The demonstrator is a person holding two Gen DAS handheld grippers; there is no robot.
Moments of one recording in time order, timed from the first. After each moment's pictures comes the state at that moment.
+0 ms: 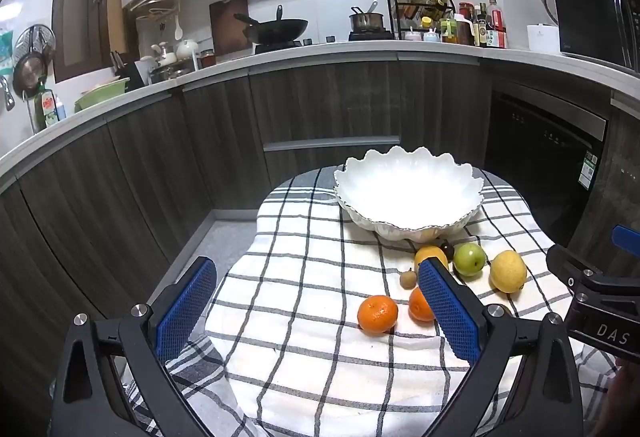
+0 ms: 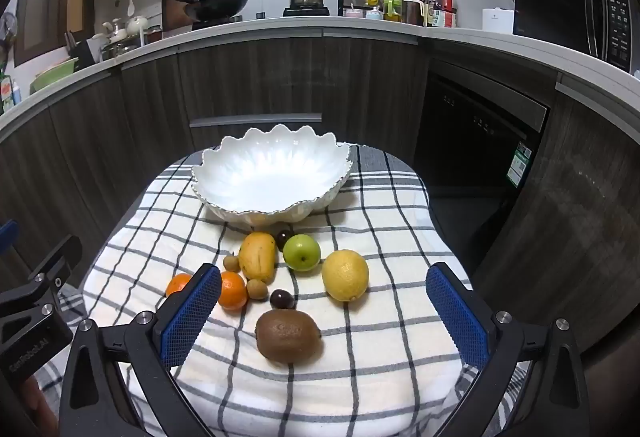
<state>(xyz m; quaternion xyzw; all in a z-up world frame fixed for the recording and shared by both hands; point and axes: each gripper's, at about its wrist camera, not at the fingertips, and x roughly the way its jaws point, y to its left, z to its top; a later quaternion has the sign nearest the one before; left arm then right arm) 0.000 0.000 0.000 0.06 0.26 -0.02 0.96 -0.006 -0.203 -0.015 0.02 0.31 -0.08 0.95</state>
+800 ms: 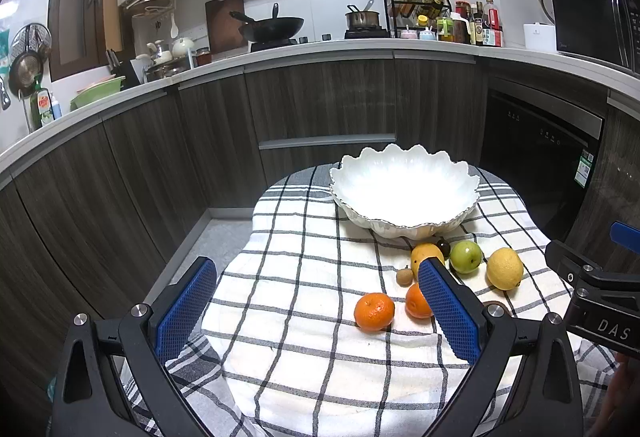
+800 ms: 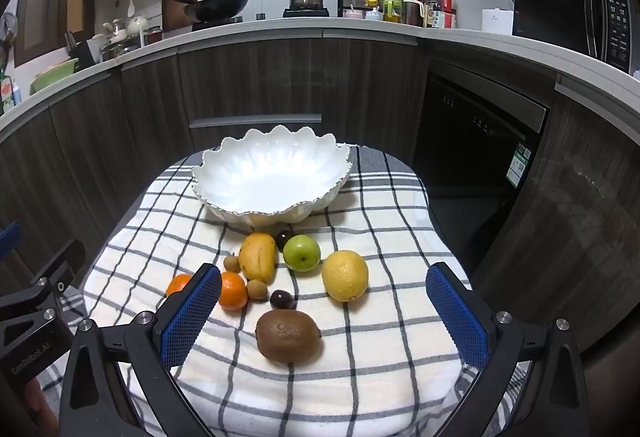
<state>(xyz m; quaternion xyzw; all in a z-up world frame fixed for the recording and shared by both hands) 0.001 0.000 0.002 0.06 0.26 -0.03 0.96 -0.007 -0.203 -0.014 0.02 0.31 -0.08 0.95</state>
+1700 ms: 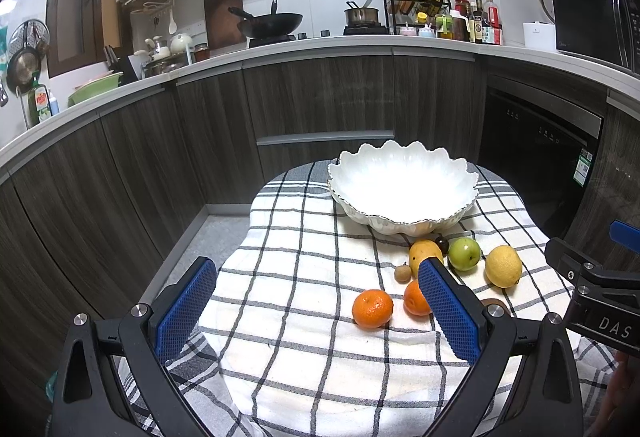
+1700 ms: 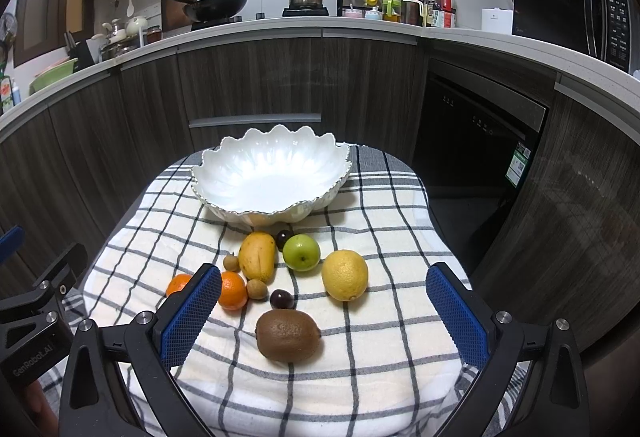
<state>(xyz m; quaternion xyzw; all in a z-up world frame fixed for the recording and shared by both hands) 0.001 -0.001 -0.004 0.06 0.27 -0.03 0.96 -0.007 -0.202 -0.013 0.02 0.31 -0.08 0.95</state>
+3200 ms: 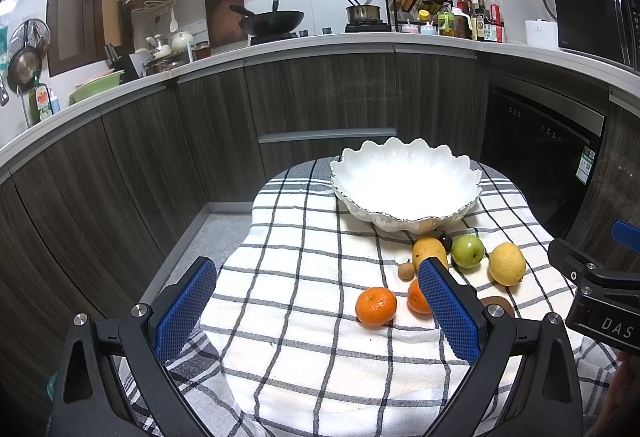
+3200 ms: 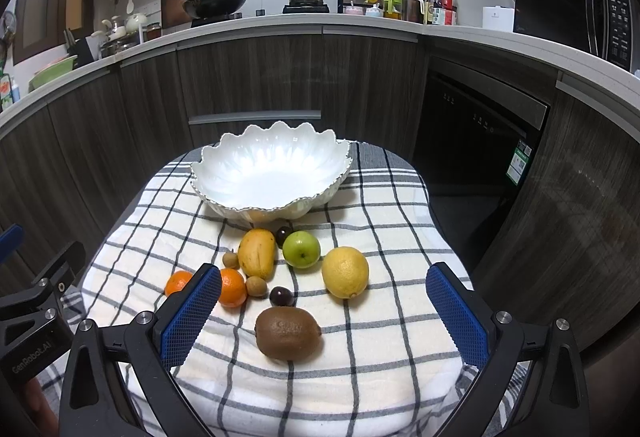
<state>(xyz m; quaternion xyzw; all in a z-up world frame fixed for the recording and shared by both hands) 0.002 0.001 -0.008 0.06 0.27 -0.03 0.96 -0.006 -0.202 -0.016 0.02 0.31 -0.08 0.95</state>
